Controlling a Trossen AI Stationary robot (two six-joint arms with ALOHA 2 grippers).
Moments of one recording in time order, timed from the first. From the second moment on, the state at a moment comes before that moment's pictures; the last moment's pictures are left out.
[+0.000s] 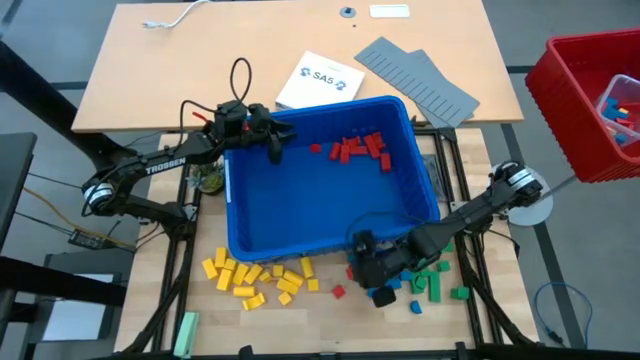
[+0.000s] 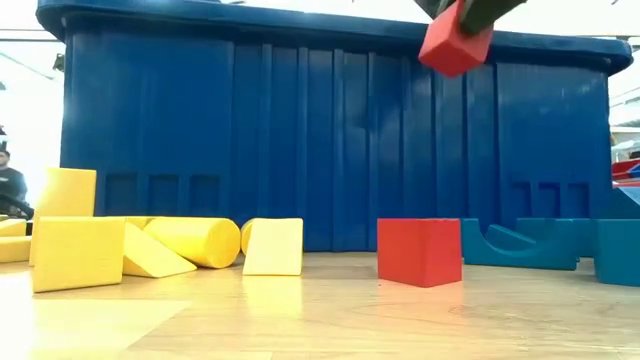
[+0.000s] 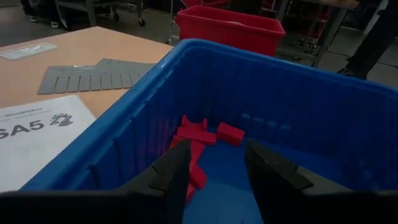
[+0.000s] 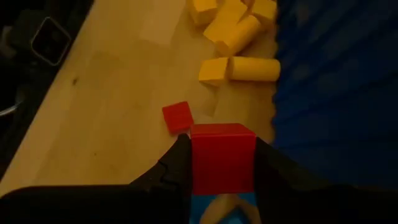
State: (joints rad) left arm 0.66 1.29 0.89 0.17 0.30 -0.06; right arm 0.49 1.61 1.27 -0.62 0.22 0.13
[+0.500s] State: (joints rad) left arm 0.66 1.29 0.89 0.19 0.28 -0.06; right arm 0.52 1.60 1.25 -0.61 0.40 0.06
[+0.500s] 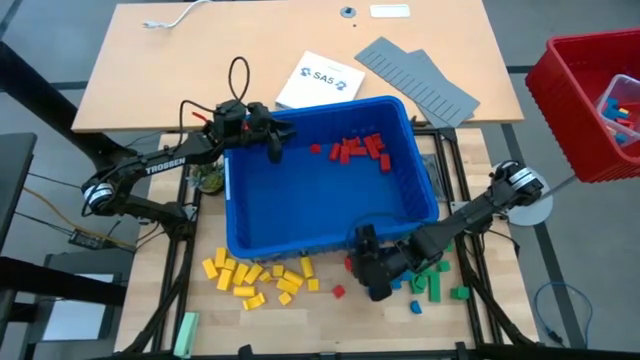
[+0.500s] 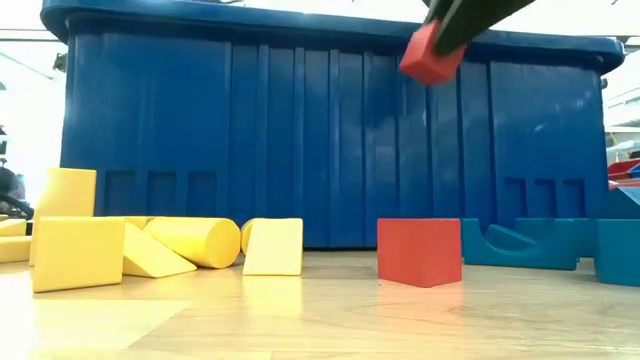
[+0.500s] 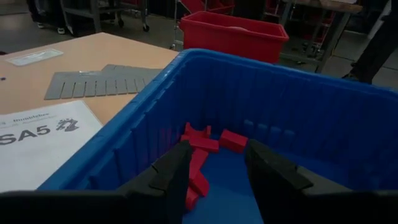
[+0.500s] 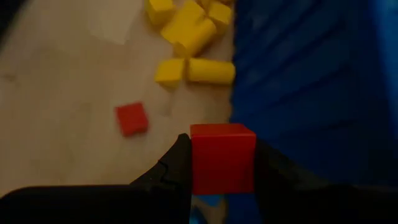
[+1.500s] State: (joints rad) left arm 0.66 1.29 0.89 0.22 0.28 -0.06; right arm 0.63 1.89 1.26 -0.54 0.29 0.25
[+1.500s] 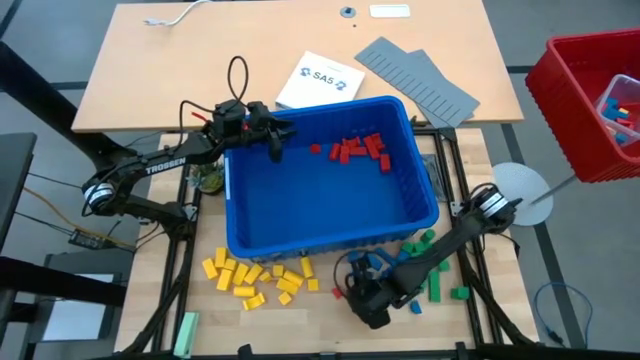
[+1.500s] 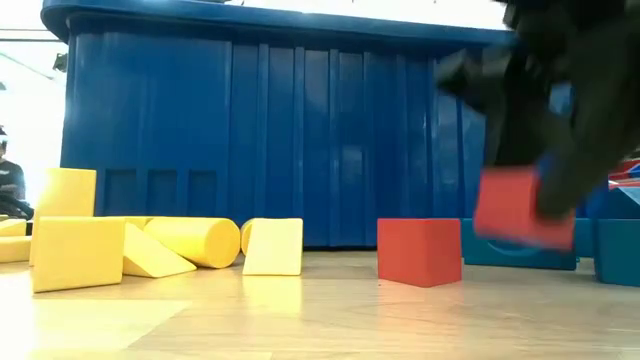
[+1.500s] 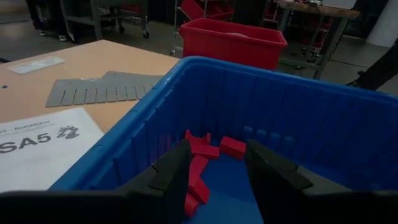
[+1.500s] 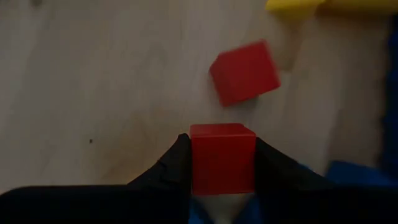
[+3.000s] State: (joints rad) left arm 0.66 1.29 0.89 0.22 0.28 -0.06; right arm -0.13 1.28 1.26 -0.35 0.51 0.07
